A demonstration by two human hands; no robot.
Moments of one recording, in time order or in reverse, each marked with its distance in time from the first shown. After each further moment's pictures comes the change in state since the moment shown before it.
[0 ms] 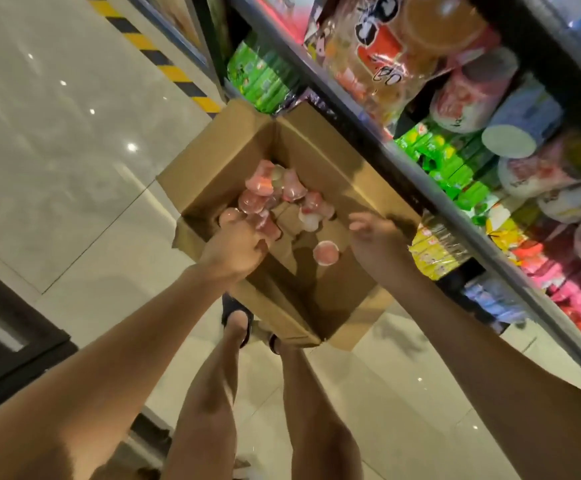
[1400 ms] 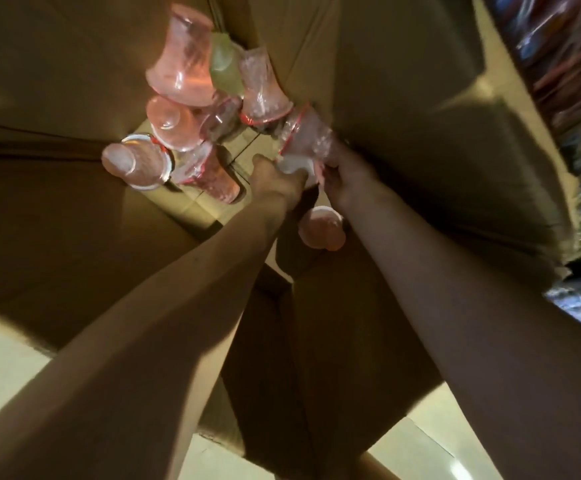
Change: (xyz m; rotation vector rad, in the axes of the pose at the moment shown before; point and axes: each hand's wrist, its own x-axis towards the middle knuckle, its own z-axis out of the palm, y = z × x) left_hand 0.257 -0.045 0.276 -0.874 0.095 -0.693; right_hand 0.347 0.237 0.216 0.791 -0.032 0.554
